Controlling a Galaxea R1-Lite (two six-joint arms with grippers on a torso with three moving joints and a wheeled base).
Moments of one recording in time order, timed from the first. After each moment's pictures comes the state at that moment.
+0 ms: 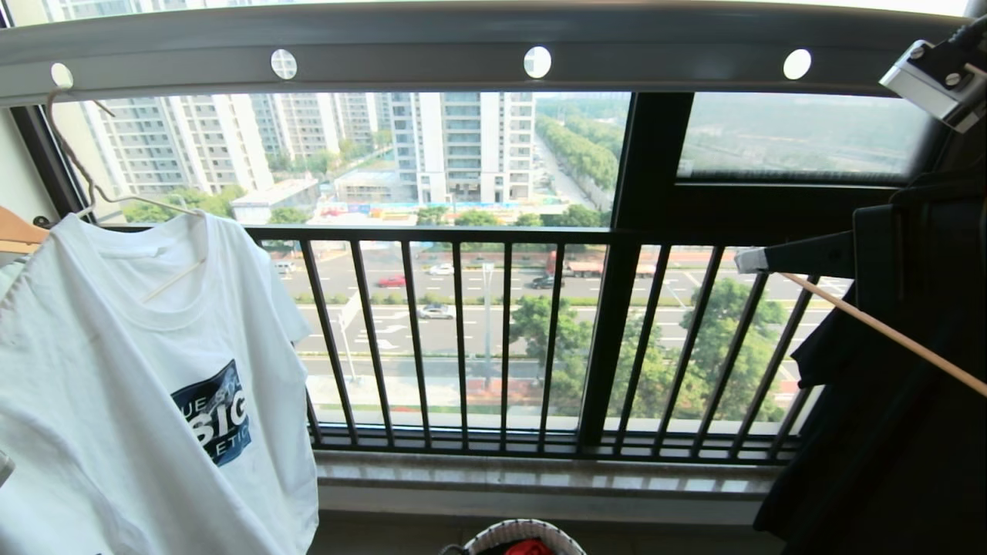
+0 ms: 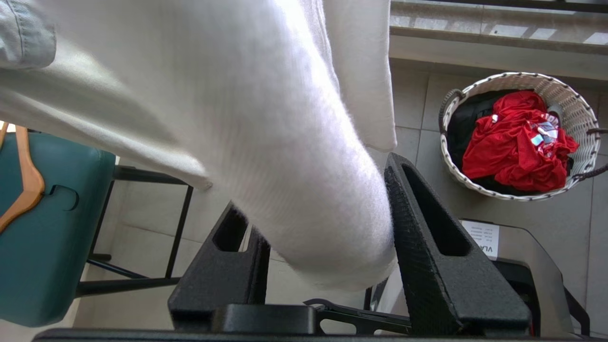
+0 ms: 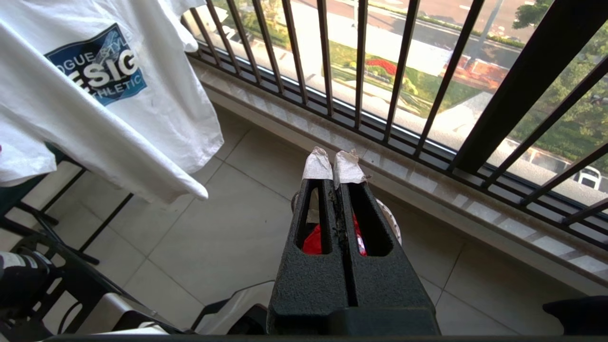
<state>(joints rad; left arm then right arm) 0.11 0.84 -0.44 0.28 0.10 0.09 0.44 1.34 -1.33 0.39 0.14 0.13</state>
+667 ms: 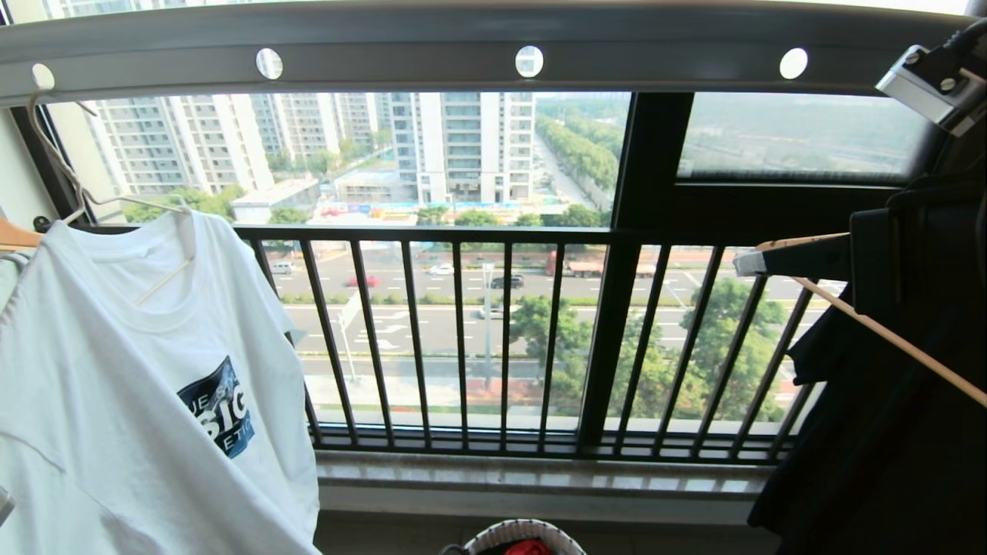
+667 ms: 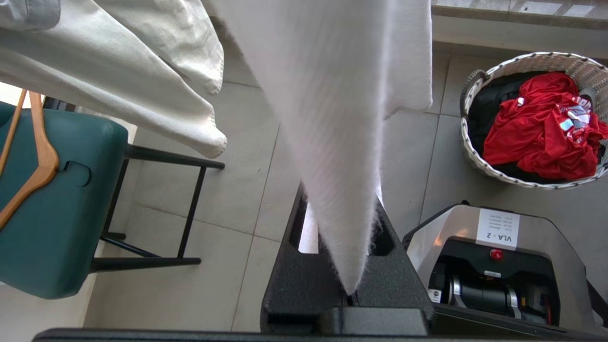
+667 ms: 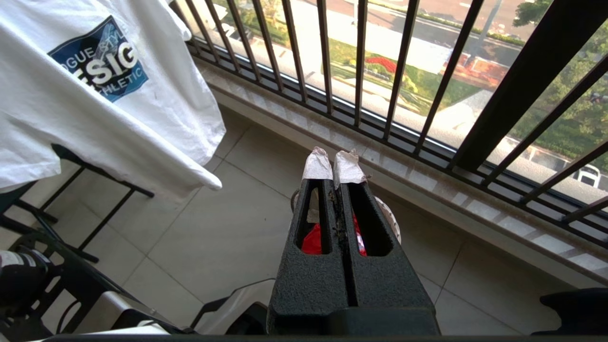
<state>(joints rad) 0.11 0.79 -0.36 0.28 0.15 0.09 0.44 1.34 -1.33 0.39 0.14 0.13</state>
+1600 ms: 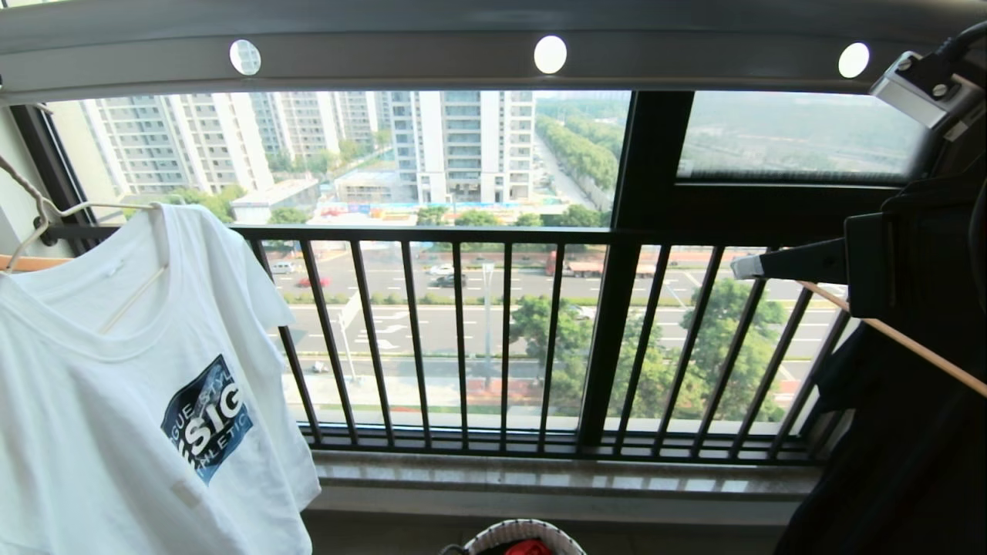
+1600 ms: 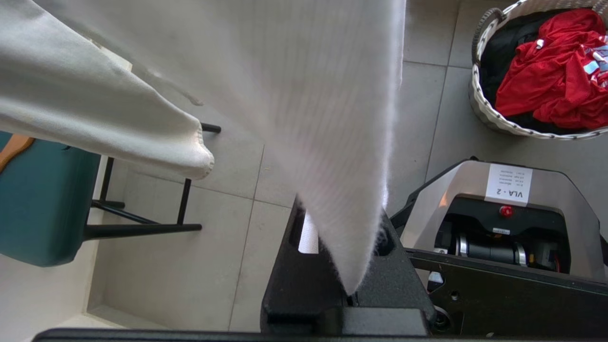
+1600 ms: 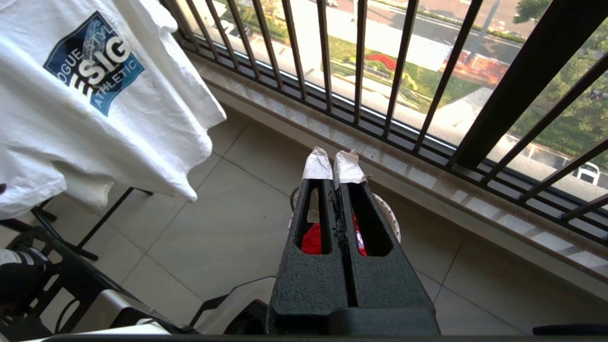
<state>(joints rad) 0.11 0.74 -0.19 0.29 0.14 0.10 0.44 1.34 -1.32 0.39 0.14 0.12</state>
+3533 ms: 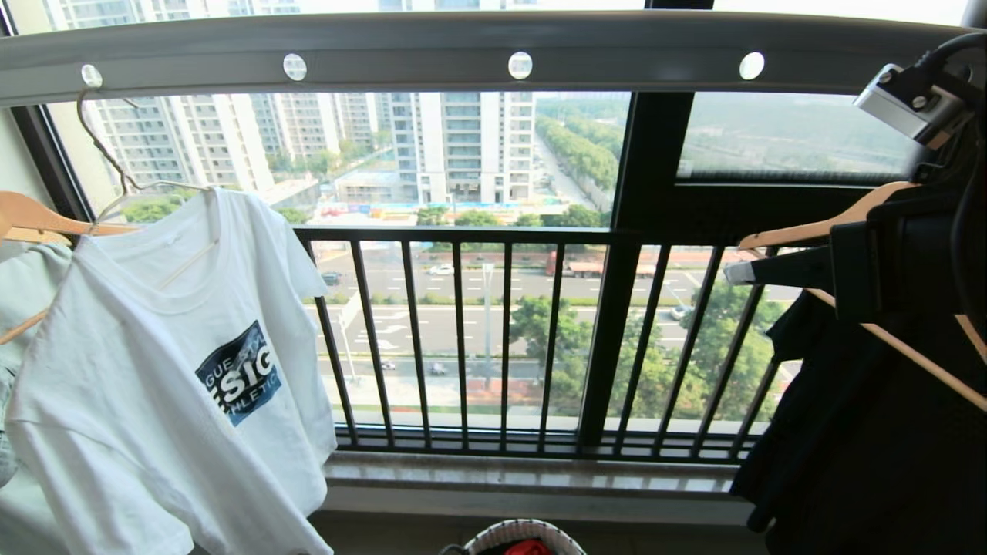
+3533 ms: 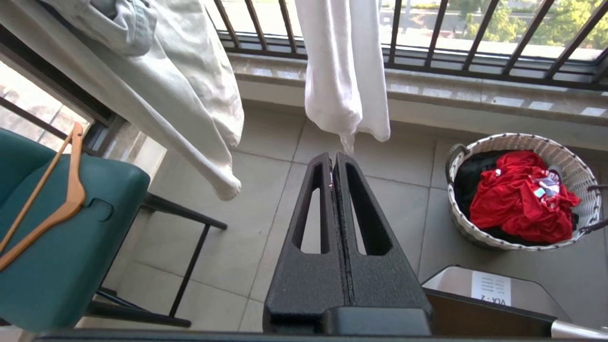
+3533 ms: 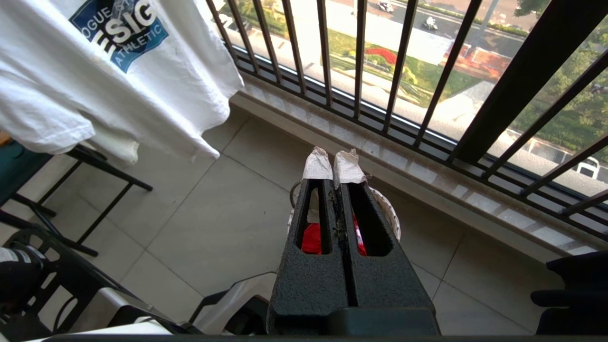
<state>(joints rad) 0.12 0.36 -0.61 0.68 0.15 0.09 0.44 1.36 -1.32 0.39 0.14 0.12</state>
